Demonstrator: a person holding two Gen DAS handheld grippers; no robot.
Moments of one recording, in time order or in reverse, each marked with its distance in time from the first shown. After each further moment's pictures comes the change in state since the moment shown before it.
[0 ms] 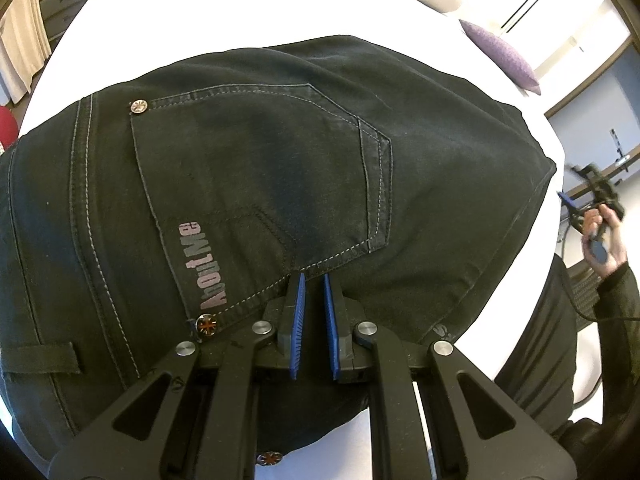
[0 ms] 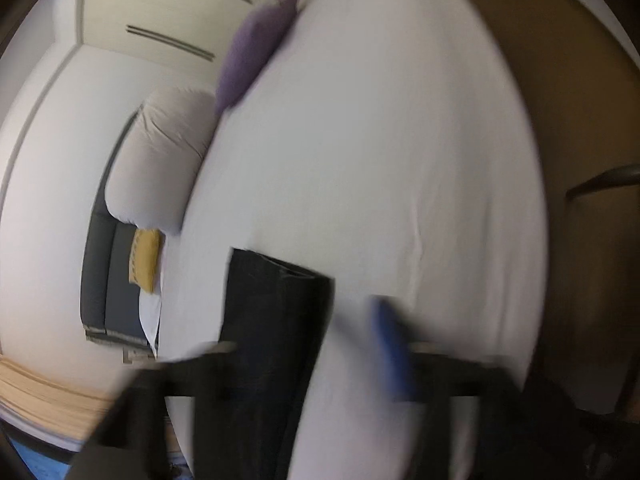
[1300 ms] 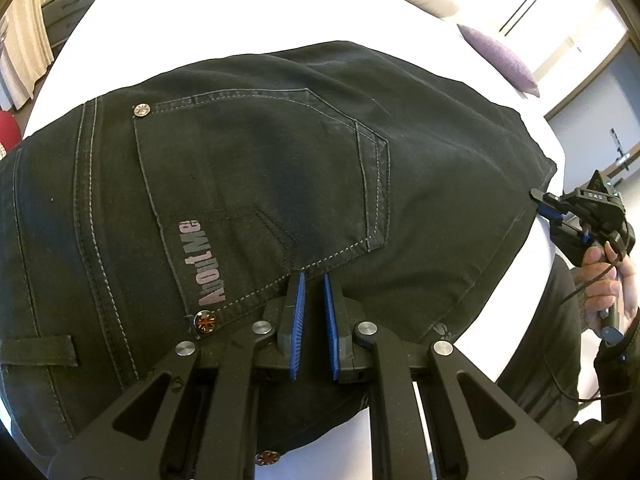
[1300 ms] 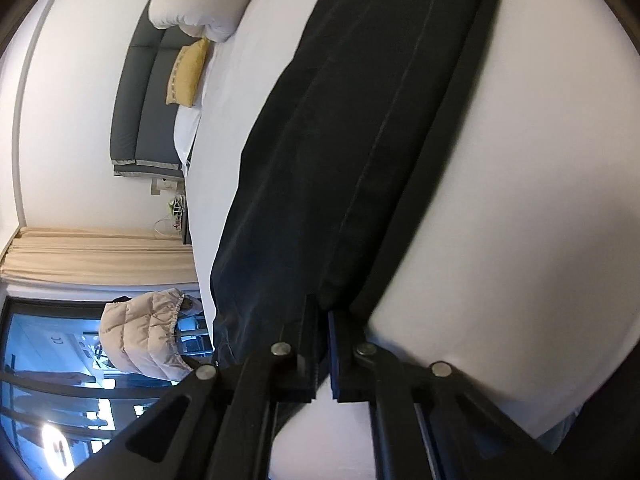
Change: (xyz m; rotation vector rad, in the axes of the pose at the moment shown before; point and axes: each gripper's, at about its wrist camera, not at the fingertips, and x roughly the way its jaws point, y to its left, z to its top) left arm -0.011 -0.005 -0.014 0.013 -0.026 0.010; right arm 0.045 0.048 -0.181 -0.182 0.616 0.145
